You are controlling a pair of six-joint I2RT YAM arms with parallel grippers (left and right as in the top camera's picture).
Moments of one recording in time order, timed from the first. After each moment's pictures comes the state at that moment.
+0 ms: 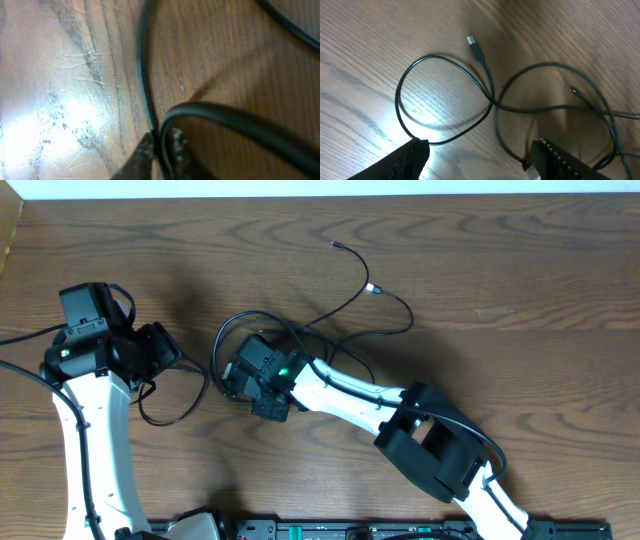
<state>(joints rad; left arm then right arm) 0.32 1.34 1.20 -1.02 0.07 -0.33 0.99 2.26 1.63 -0.60 -0.14 -0.31</state>
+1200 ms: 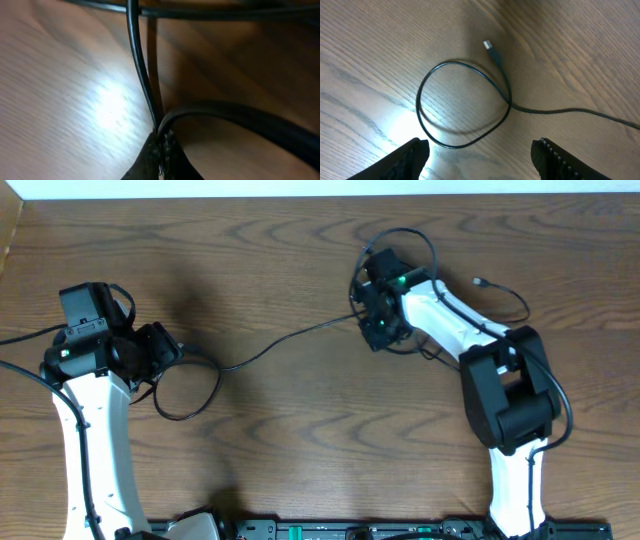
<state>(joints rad) 0.32 1.34 1.20 -1.02 0.07 -0.33 0.43 2.18 1.58 -0.82 -0.10 -0.06</state>
